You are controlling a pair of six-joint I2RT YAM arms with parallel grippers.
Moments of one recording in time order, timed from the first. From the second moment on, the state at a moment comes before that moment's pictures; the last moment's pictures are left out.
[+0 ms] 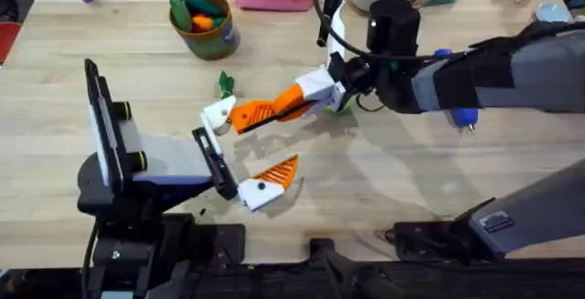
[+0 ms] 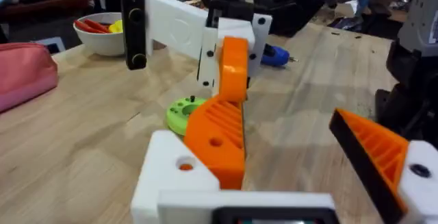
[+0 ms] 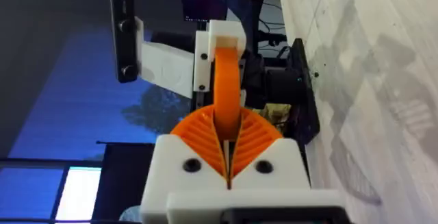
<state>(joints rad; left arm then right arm) -0.01 0.01 0.01 -0.11 1.07 0.03 0.44 1.77 0.75 0.69 -1.51 1.11</state>
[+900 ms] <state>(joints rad) 0.00 0.01 0.01 -0.11 1.07 0.02 0.51 1.87 0.88 0.69 -1.51 1.10</state>
